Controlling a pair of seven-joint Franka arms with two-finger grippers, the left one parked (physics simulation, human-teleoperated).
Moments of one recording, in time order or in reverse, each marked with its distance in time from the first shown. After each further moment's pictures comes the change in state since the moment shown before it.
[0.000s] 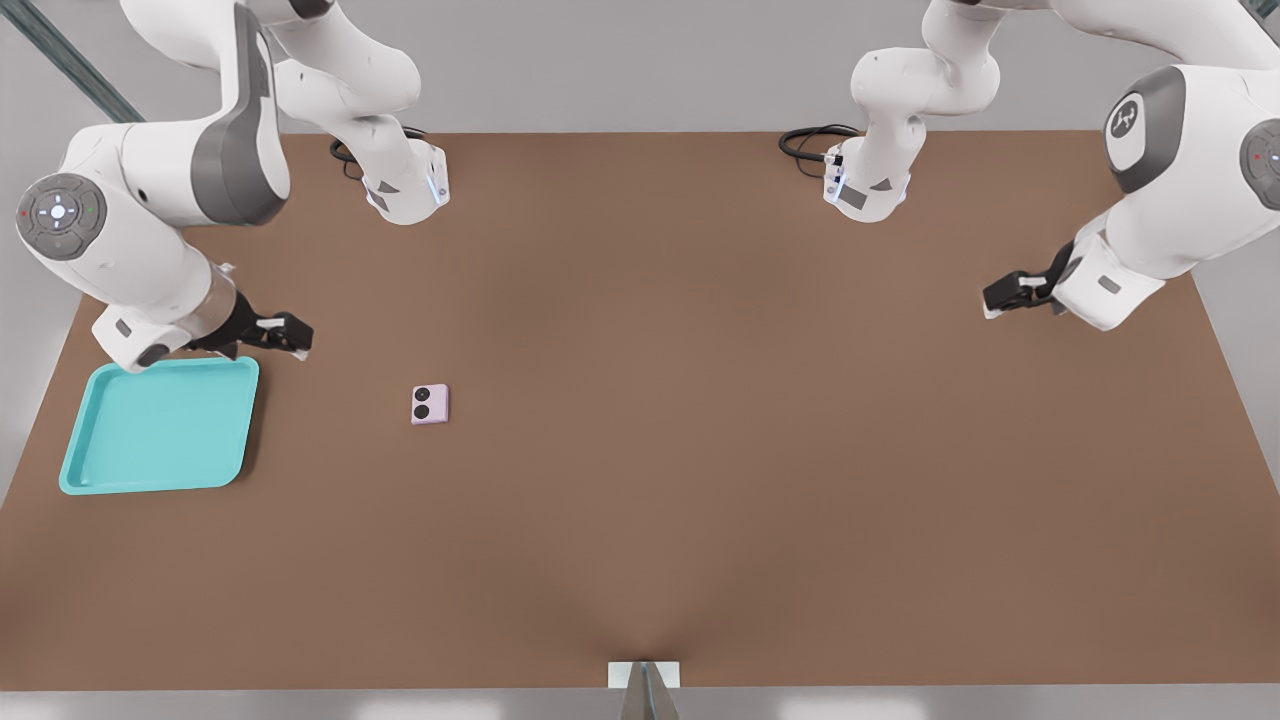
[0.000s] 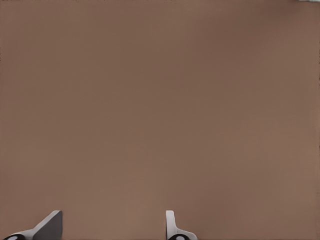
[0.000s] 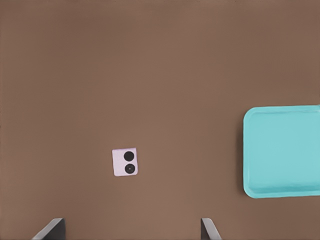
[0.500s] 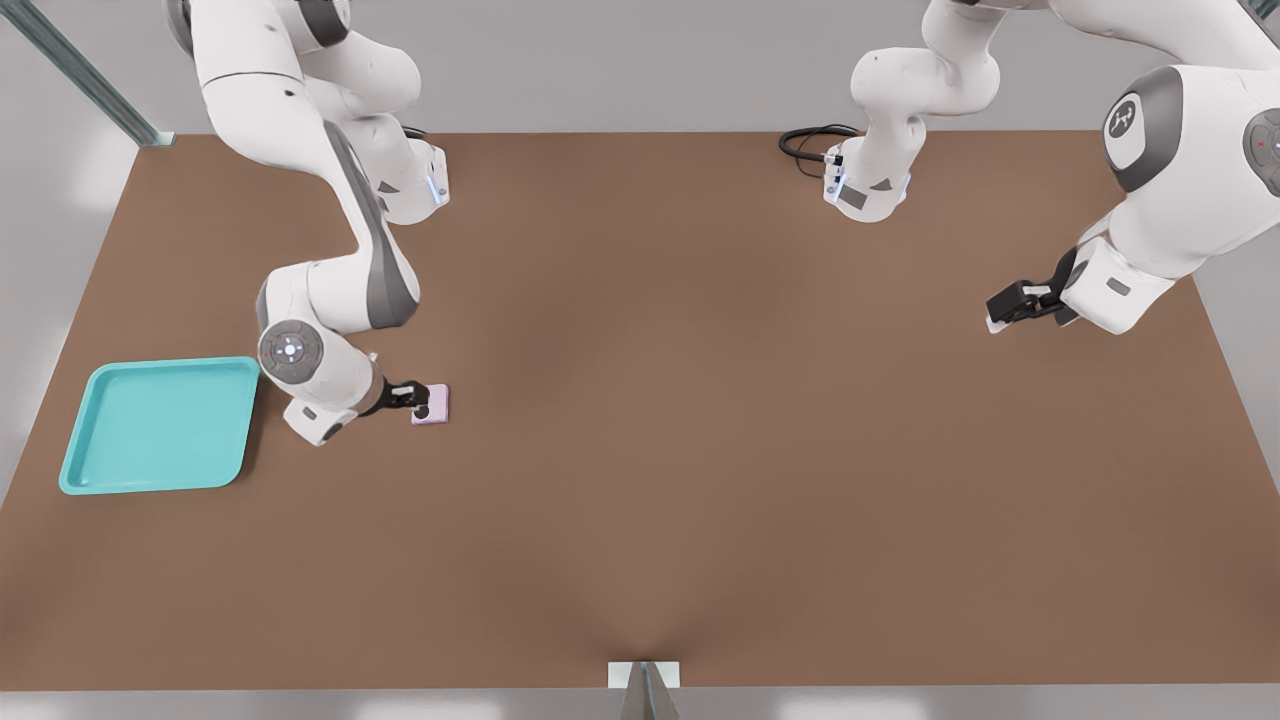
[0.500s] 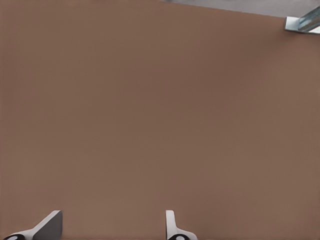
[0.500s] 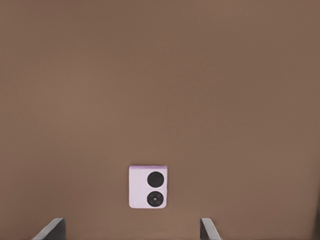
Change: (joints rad) arm 0.044 0.151 0.085 -0.384 -0.001 0.430 0.058
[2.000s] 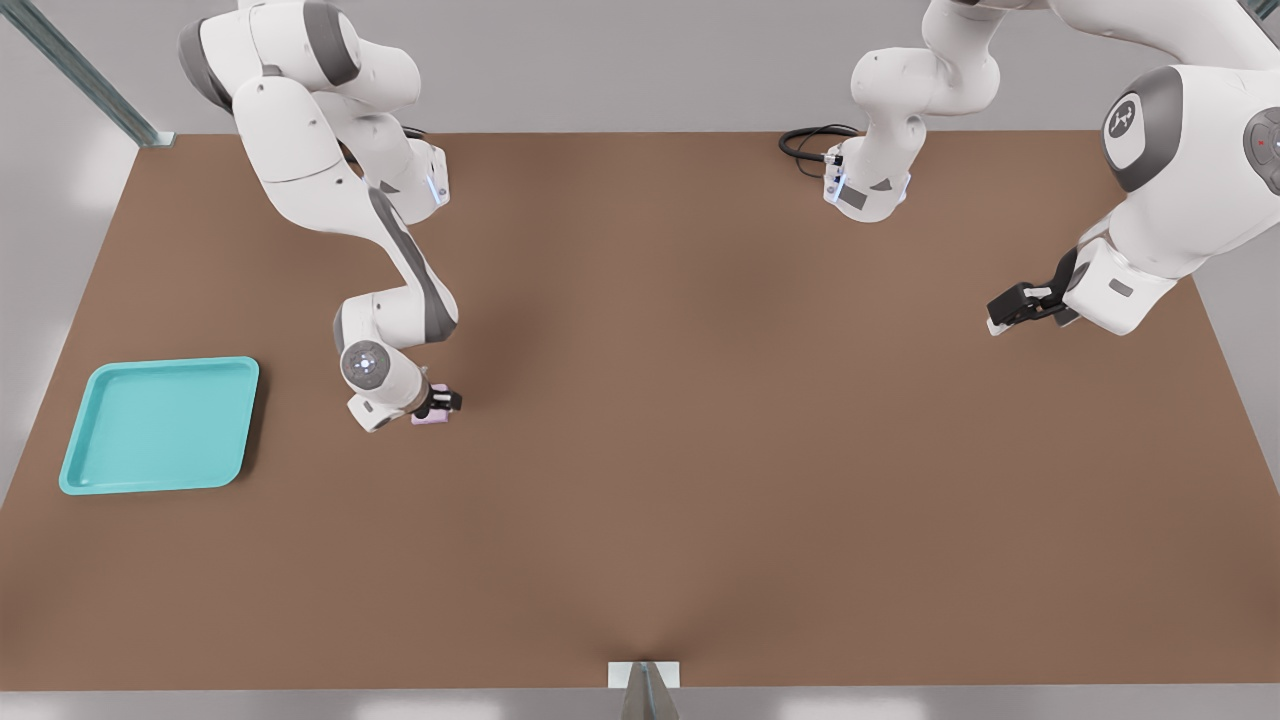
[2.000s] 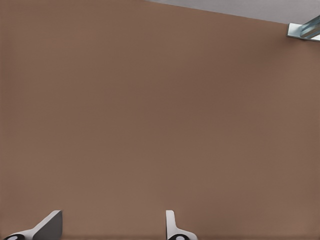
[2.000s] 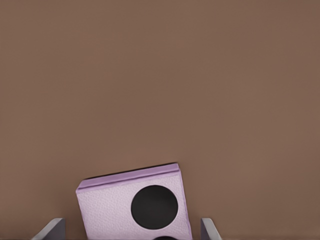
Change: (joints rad) arm 0.014 0.146 -0.012 -0.355 -0.005 0.494 0.199
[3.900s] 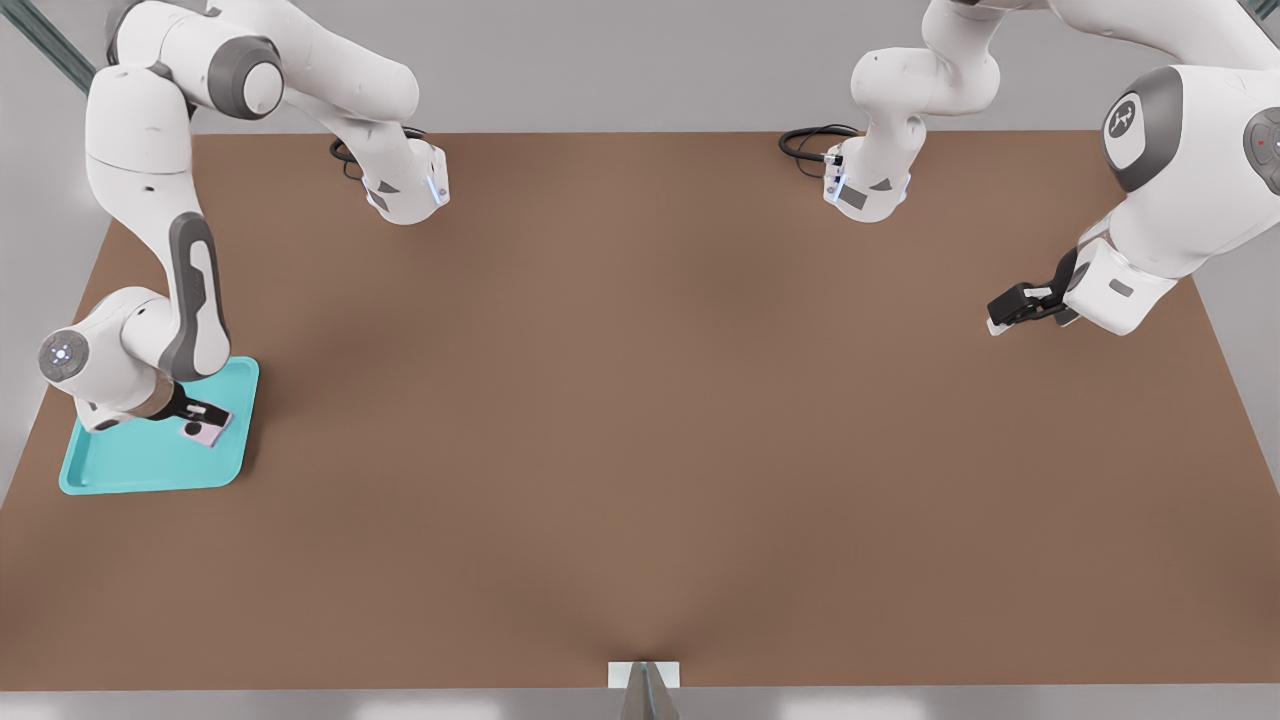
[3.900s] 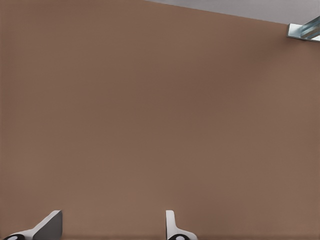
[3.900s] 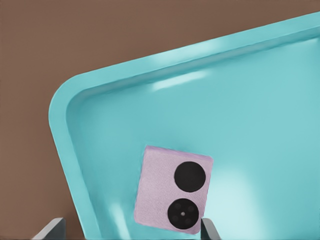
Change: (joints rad) arm -0.387 0.024 -0.284 0.224 0.067 -0.061 -0.573
